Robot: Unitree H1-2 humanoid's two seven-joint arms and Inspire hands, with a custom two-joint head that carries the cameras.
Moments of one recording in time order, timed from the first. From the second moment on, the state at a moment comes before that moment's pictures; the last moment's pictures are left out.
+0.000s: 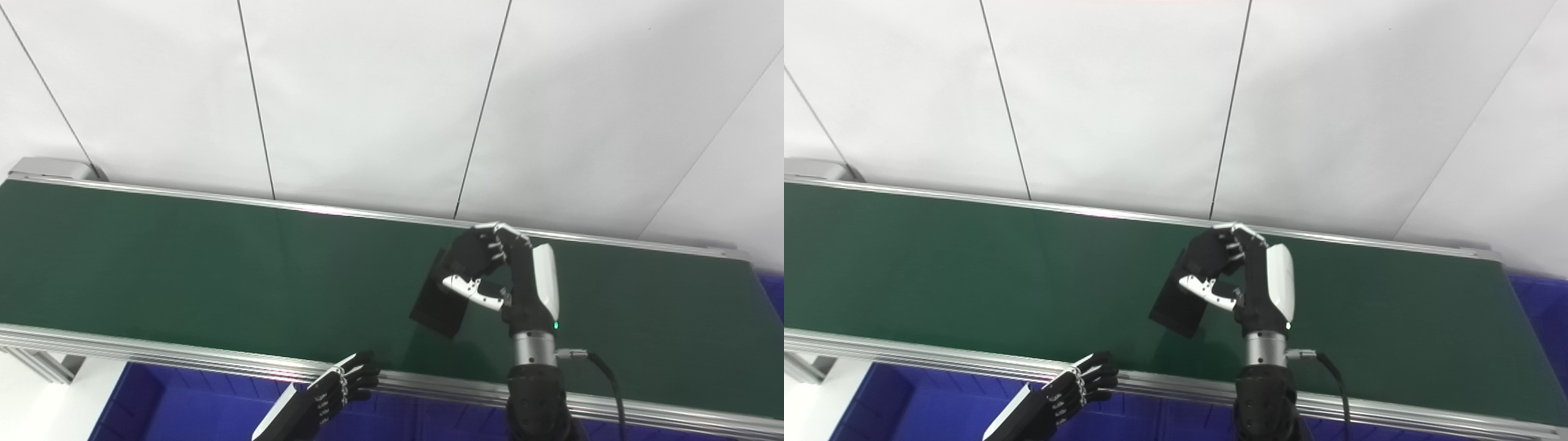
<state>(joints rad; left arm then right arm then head) 0.29 0.14 -0.23 0.04 -0.12 -0.33 -0.35 -0.18 0.02 0.21 -0.06 -0.50 0.02 -0.24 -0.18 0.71</state>
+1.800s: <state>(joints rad) 0.27 0.21 -0.15 0.04 -0.23 -0.32 -0.41 0.14 0.04 0.00 -0.78 -0.52 0.15 -0.04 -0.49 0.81</state>
